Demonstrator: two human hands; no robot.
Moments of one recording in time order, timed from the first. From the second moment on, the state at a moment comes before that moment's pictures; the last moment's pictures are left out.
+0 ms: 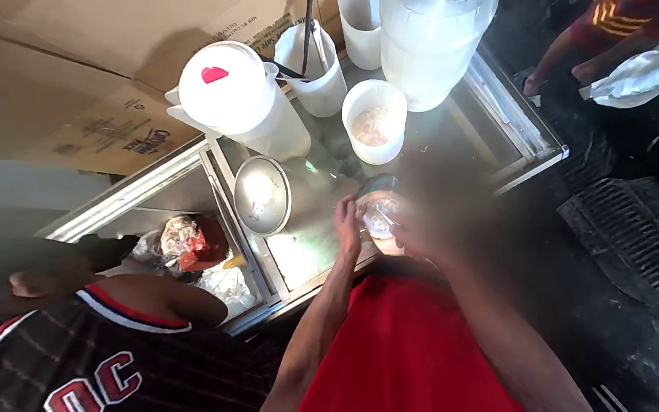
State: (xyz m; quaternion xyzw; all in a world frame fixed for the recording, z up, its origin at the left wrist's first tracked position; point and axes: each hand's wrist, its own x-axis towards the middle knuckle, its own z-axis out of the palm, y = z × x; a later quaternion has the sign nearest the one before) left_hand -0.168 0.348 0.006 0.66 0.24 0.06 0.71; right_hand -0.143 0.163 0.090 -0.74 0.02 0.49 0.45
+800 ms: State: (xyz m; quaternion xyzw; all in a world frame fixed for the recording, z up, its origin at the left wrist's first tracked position) left_hand -0.148 0.319 0.013 0.62 0.34 0.09 0.70; right_hand -0.157 0.181 0.107 -0.82 -0.11 0.45 0.33
